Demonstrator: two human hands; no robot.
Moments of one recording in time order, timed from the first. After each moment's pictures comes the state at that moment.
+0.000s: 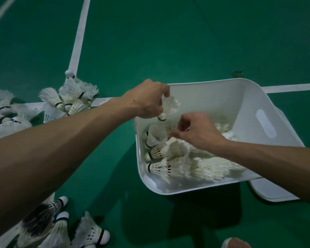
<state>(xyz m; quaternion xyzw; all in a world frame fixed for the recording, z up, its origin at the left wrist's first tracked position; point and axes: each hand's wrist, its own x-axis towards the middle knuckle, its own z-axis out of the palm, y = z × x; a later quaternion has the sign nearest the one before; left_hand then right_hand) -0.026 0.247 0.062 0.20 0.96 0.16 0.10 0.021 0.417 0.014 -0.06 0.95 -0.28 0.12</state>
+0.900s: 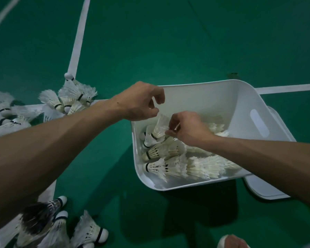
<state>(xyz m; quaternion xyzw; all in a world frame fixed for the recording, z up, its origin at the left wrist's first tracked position) -0.019 0.226 0.067 0.26 0.94 0.21 0.09 0.011 0.403 0.010 -0.09 0.96 -0.24 0.14</state>
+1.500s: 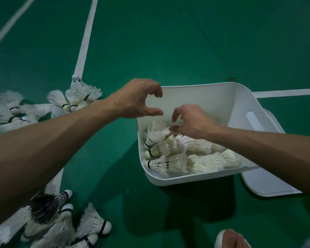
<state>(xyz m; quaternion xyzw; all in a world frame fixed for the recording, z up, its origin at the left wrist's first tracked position) -0.005 0.212 0.074 0.28 0.94 0.20 0.01 0.019 0.406 0.047 -0.11 0.97 -0.16 0.15</state>
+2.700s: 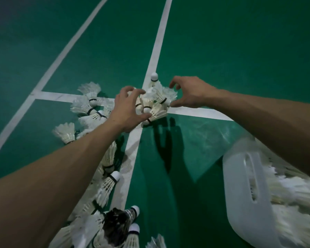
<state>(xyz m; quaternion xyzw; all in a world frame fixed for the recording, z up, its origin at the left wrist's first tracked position) -0.019 -0.024 -0.030 -0.11 0.96 0.26 -0.01 -0.122 0.159 0.017 -0.31 0.92 -0.14 0.18</state>
